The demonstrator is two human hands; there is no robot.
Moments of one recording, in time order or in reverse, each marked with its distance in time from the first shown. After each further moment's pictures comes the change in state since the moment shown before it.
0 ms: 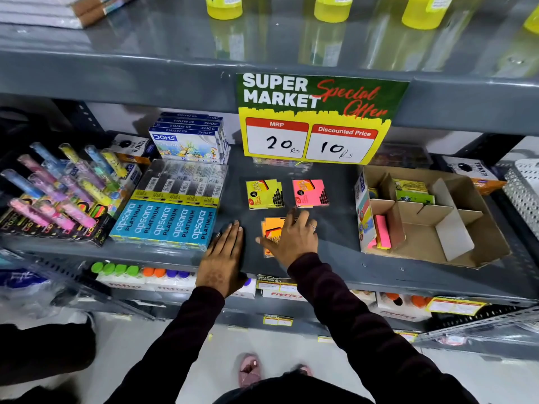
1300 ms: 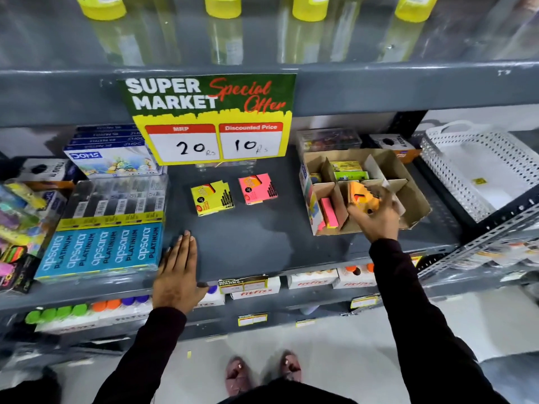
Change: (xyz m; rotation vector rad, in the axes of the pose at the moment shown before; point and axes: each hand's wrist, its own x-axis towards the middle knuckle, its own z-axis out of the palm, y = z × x) left_hand 0.002 -0.003 0.006 -0.055 -0.026 0.027; right_hand -0.016 0.209 -0.068 0.563 0.535 0.445
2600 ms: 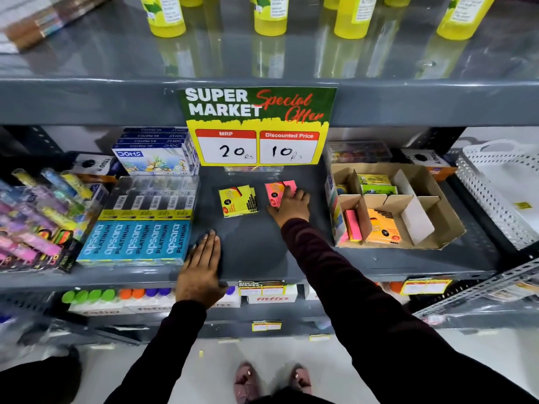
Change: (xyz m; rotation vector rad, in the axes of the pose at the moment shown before) left_hand -0.002 -0.003 0.001 -0.048 0.054 0.024; right_hand -0.024 -0.114 0.172 -0.522 -0.474 -0.320
